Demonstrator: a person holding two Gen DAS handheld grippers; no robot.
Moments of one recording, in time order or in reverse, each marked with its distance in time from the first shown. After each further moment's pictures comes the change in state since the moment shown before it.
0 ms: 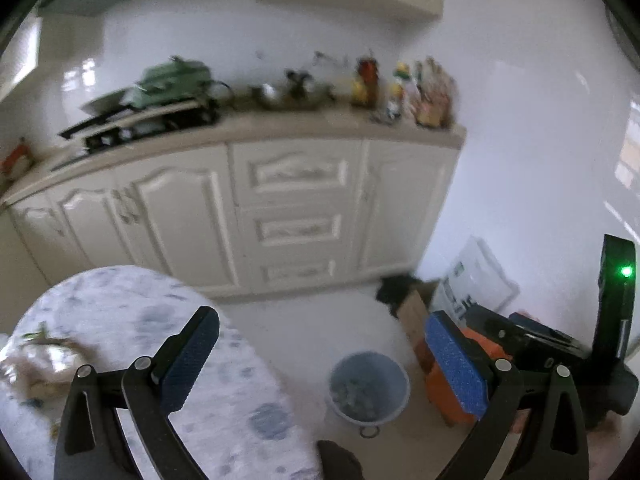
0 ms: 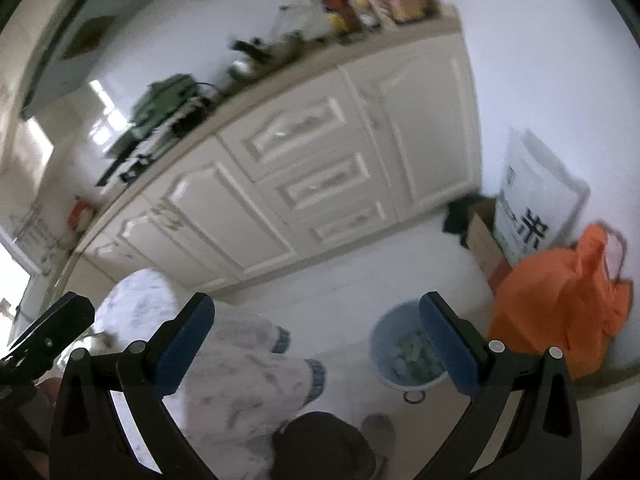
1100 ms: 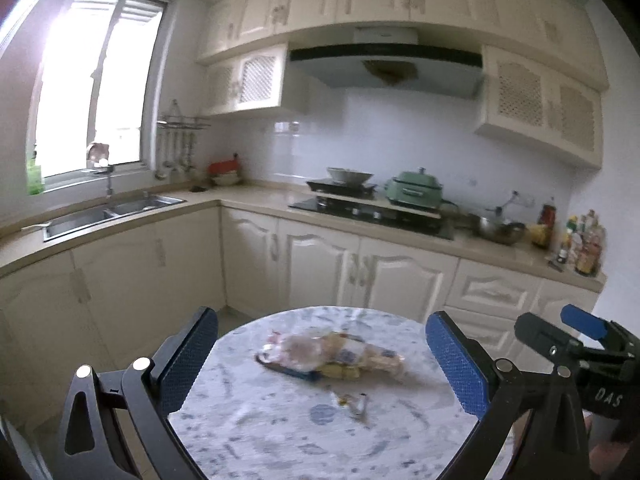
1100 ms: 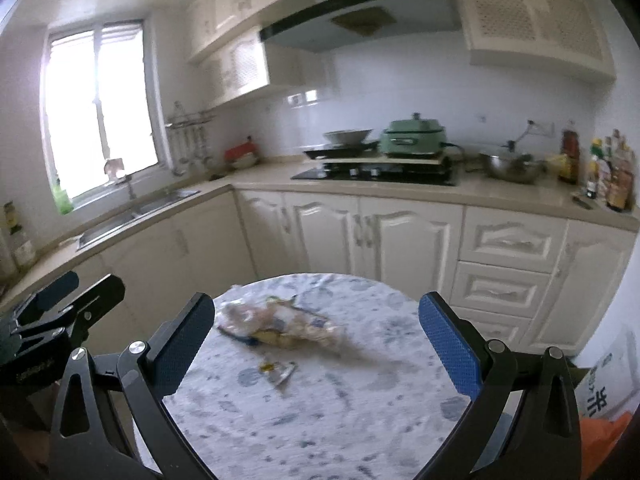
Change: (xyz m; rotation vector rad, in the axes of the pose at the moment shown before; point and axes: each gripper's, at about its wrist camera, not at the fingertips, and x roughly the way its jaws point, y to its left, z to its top) left arm -0.345 0.059 -0.199 -0.333 -0.367 0.573; right arm -0.102 0.322 -0.104 -0.607 -0.145 0.396
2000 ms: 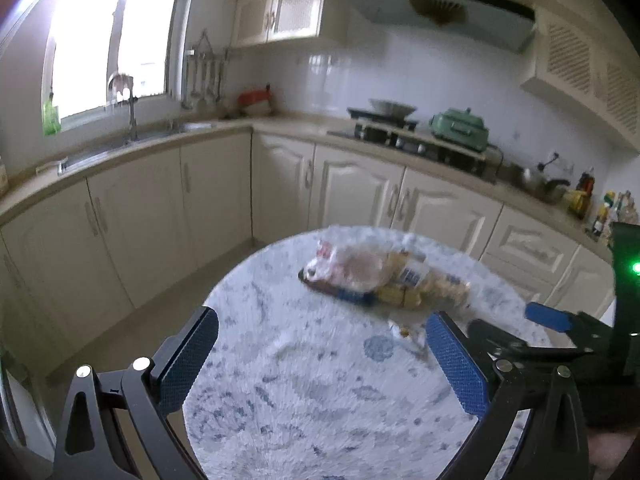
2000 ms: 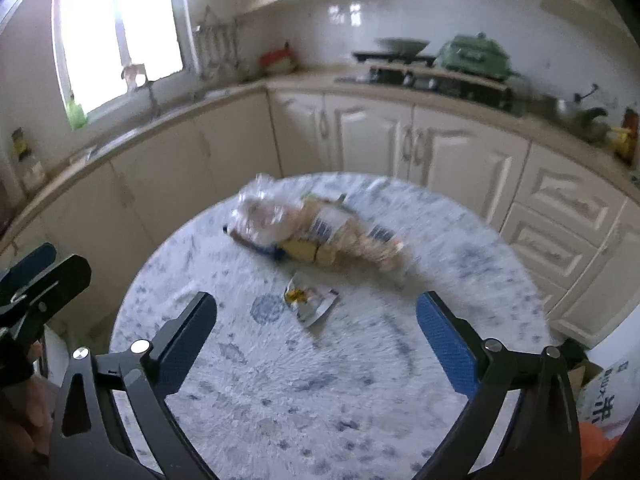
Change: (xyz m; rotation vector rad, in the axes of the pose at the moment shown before) left arm 0.108 0.030 -0.009 -0.080 0.238 0.083; right arm 0.142 0.032 -0.082 -0.101 0.345 0.089
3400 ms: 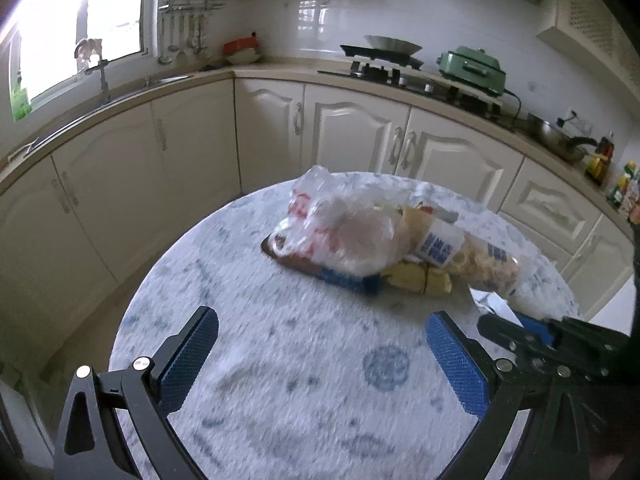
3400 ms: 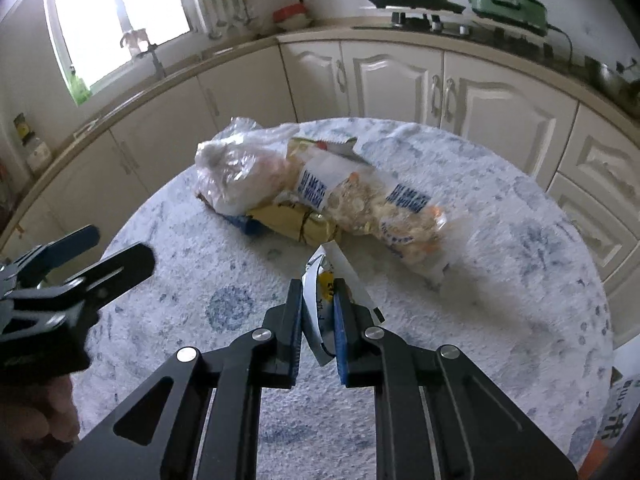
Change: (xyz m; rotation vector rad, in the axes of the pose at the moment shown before) left arm 0.194 -0.030 0.051 0.031 0.168 0.003; right arm 0.082 -0.035 0.004 0.003 0.106 0.090
